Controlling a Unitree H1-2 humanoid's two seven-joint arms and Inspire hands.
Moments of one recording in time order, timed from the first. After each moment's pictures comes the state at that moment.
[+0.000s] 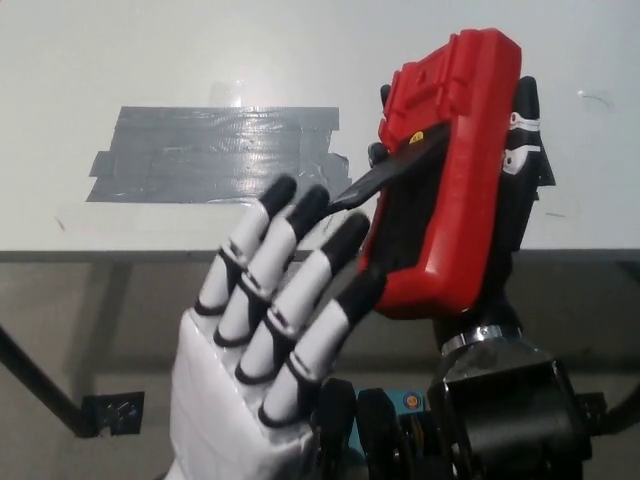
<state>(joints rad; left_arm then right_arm) -0.21 -0.15 -0.32 -0.73 1.11 -0.42 0.24 -0.43 0.26 0.29 -0.57 1.14 0.03 -0.88</state>
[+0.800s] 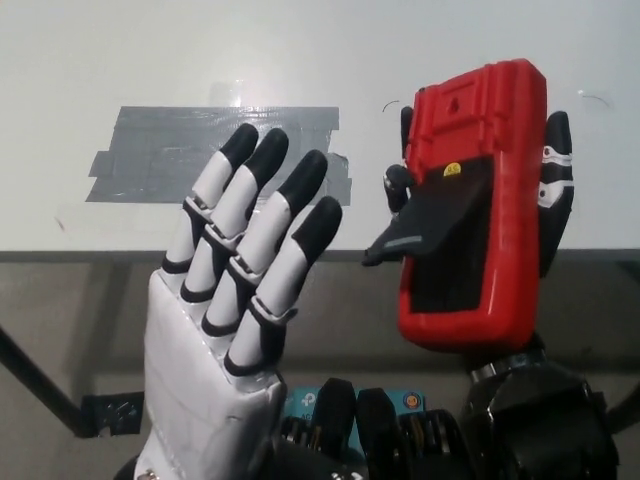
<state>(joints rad) -0.23 -0.15 -0.25 -0.73 1.05 -0.40 0.18 -0.33 0.20 0.21 -0.56 1.45 0.08 -0.64</state>
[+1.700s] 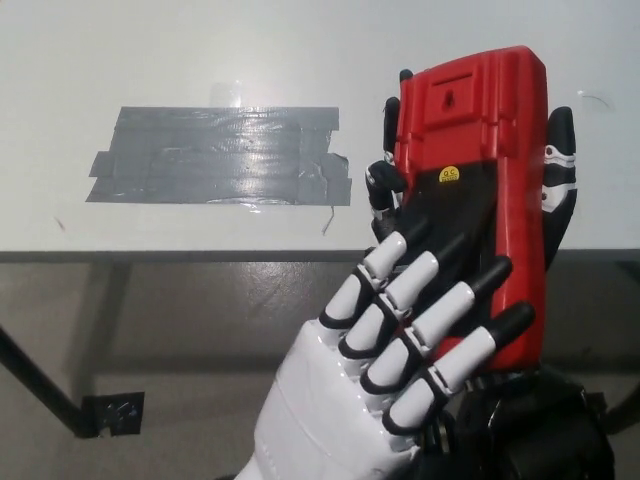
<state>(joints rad) -0.16 -0.11 -0.44 -0.65 1.14 -0.45 0.19 -0.33 0.21 0.24 -0.58 1.48 0.10 -0.54</state>
